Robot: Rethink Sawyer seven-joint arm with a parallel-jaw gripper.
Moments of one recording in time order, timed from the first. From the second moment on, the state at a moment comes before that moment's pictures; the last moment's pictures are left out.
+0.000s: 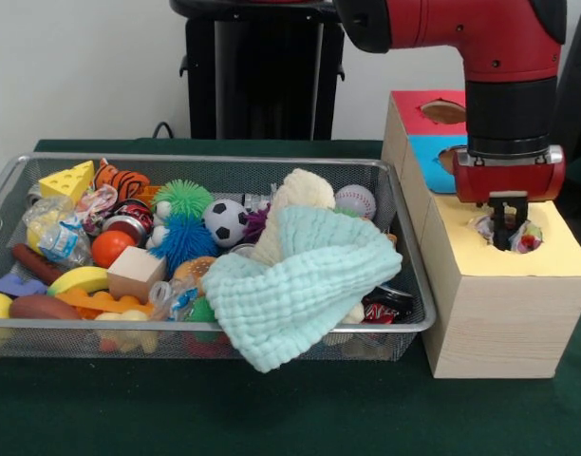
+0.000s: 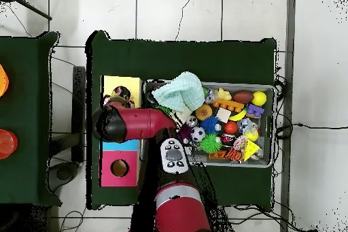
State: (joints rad) arm -0.05 -0.53 0.13 1.62 0.00 0.19 1.99
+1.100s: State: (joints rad) arm -0.39 -0.48 0.48 1.76 0.05 0.16 1.99
